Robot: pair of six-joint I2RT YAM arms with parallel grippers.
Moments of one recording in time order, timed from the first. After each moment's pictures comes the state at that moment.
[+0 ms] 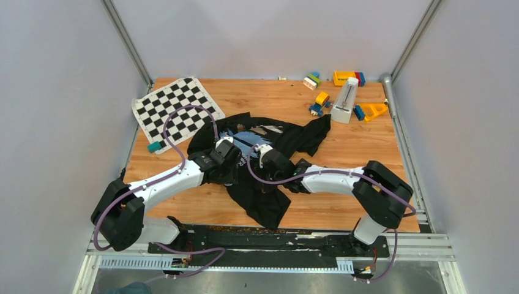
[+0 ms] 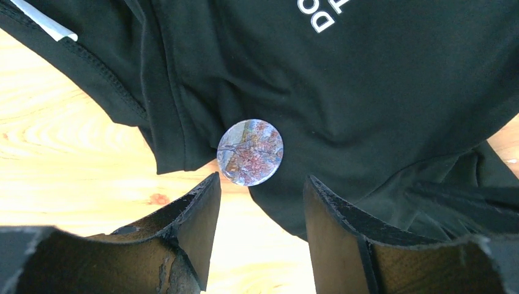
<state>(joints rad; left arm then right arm) -0.72 1.32 0.79 -0.58 -0.26 -0.63 0.96 1.67 0.87 -0.02 -0.07 0.51</state>
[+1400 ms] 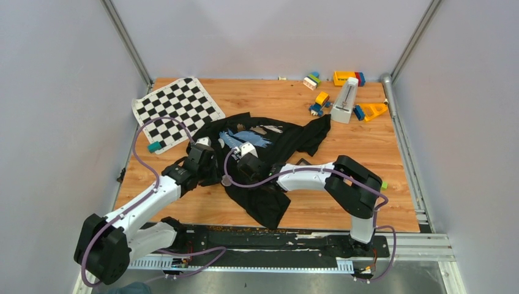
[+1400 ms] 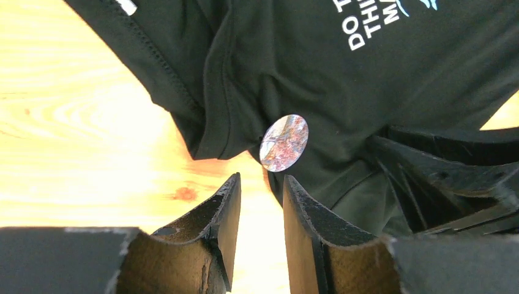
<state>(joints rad) -0.51 1.05 0.60 -0.48 -0.11 -0.65 1.07 1.87 1.09 -0.09 0.25 0.41</state>
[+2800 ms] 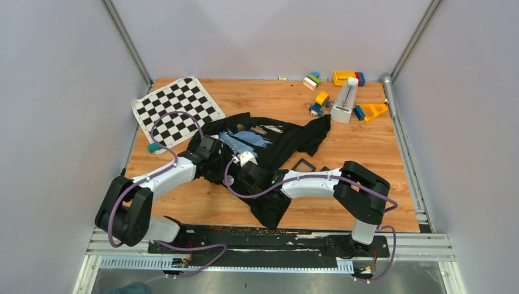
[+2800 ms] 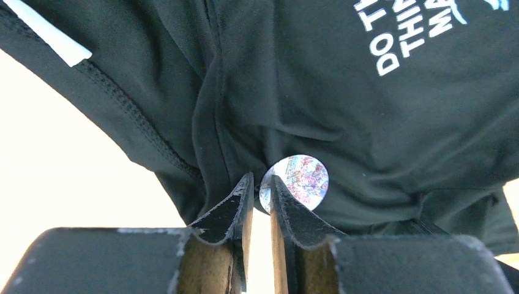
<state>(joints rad) -0.47 1.34 0.69 -0.43 -0.05 -0.59 1.14 1.79 1.03 -0.14 0.27 0.38</state>
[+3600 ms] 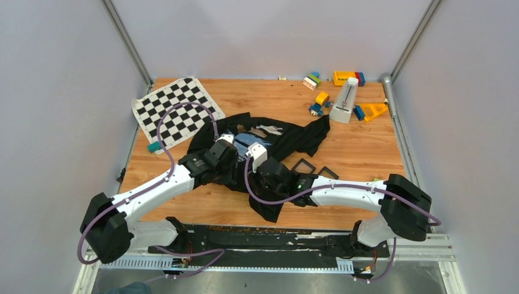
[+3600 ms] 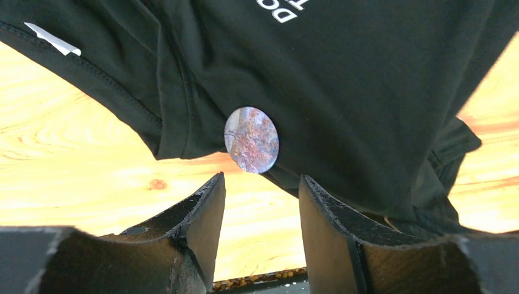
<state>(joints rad) -0.74 1.17 0.81 -0.65 -0.21 -0.58 1.14 1.47 0.85 0.09 0.18 0.32</state>
